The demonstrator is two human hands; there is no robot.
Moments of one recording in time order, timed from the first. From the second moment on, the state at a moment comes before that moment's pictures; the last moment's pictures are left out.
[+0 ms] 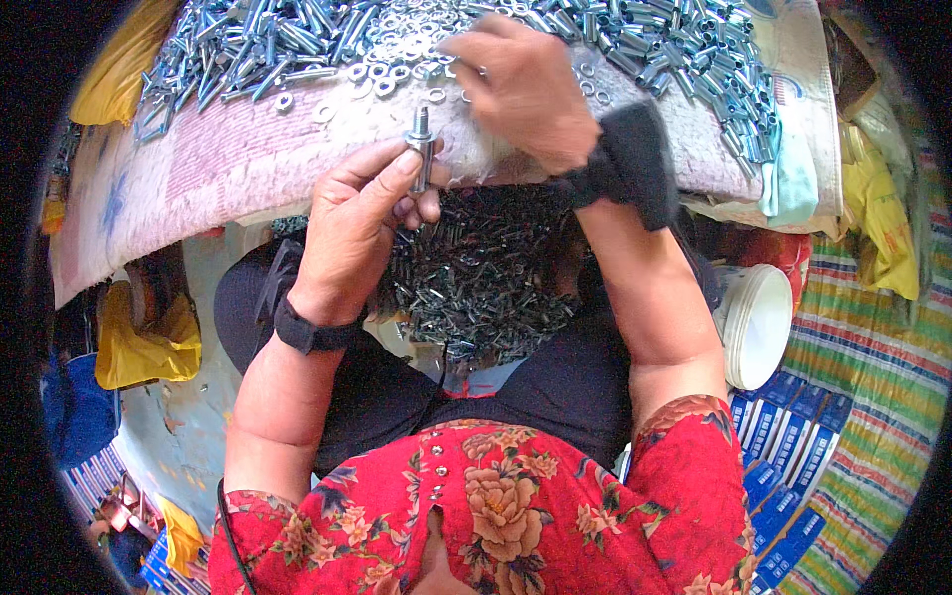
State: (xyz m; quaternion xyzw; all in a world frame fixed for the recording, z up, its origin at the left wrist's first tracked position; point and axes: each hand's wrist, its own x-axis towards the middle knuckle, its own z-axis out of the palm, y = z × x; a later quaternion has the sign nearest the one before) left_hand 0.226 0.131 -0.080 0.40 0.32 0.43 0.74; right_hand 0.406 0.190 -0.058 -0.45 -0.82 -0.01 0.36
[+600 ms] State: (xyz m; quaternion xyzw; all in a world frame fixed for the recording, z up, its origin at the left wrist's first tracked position) left_hand 0.224 0.132 -0.074 0.45 0.28 0.43 0.73; right_hand 0.396 0.128 -0.043 -0.42 -0.71 0.22 0.52
